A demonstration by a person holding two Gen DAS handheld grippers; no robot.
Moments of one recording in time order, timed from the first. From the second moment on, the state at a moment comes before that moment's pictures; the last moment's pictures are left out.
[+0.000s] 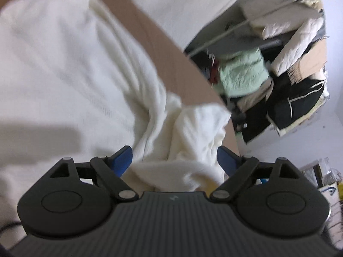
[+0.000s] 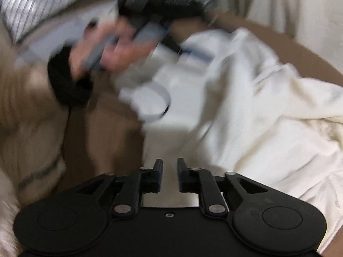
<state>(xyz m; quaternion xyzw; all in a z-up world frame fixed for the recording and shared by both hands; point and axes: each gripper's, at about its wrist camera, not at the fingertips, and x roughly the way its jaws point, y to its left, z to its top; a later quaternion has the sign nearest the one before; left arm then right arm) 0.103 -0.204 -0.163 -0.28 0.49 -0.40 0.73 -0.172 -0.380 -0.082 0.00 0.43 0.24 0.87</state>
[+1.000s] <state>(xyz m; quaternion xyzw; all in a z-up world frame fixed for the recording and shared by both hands) 0.070 -0.210 -0.177 -0.20 0.56 -0.41 0.69 -0.154 -0.346 -0.113 0.12 0.42 0.25 0.86</state>
